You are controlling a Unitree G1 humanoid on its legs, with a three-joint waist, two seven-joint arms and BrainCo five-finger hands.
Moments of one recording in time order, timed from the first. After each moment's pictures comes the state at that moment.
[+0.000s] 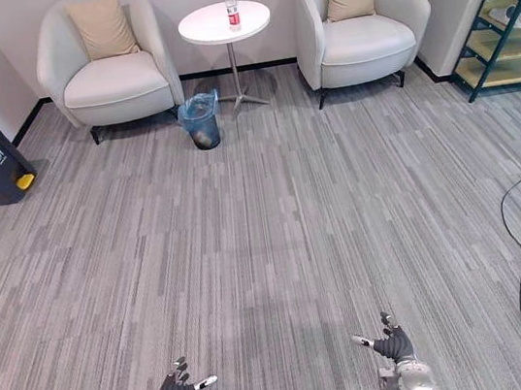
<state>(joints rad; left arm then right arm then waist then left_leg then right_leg) 0.17 0.10 0.00 0.78 -0.07 -0.15 0.07 0.11 -0.14 -0.14 0.80 -0.01 -0.14 -0.06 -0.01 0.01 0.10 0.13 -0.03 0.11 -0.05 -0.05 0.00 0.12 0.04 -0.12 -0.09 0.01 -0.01</state>
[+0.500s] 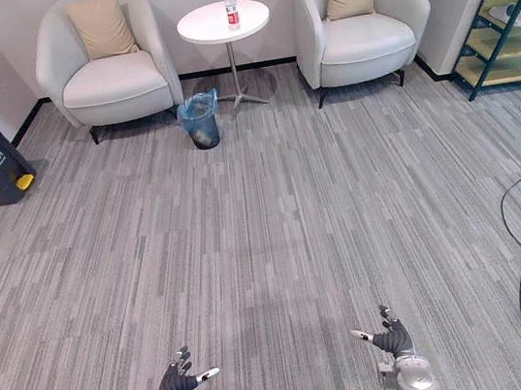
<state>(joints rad) 0.17 0.11 -0.04 0.75 -0.07 -0.14 0.07 0.11 -0.14 -0.14 0.76 -0.01 -0.14 -0.07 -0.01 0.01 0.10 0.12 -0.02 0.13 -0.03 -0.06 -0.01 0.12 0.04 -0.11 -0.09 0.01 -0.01</state>
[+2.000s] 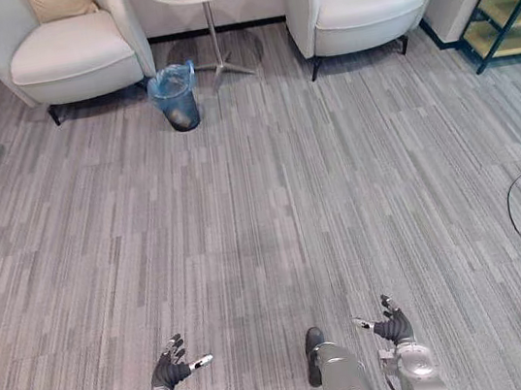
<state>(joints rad) 0.13 0.12 -0.03 0.68 -0.11 -0.14 0.07 0.06 -0.18 -0.13 0.74 0.03 -0.11 -0.09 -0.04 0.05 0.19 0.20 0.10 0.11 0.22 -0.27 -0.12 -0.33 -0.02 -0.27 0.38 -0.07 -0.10</state>
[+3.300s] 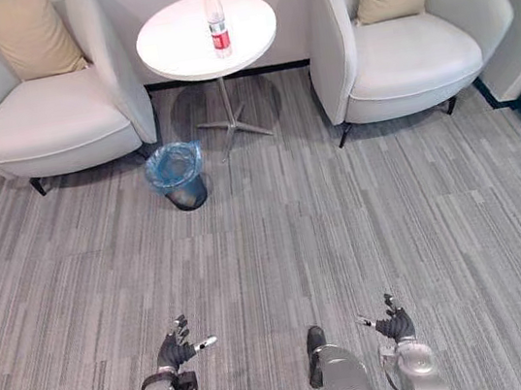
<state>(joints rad) 0.08 0.11 -0.05 0.68 -0.11 -0.14 0.09 0.05 -0.18 -0.11 0.79 0.07 -0.12 -0.11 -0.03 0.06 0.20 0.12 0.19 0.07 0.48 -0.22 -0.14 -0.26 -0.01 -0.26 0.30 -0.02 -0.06</state>
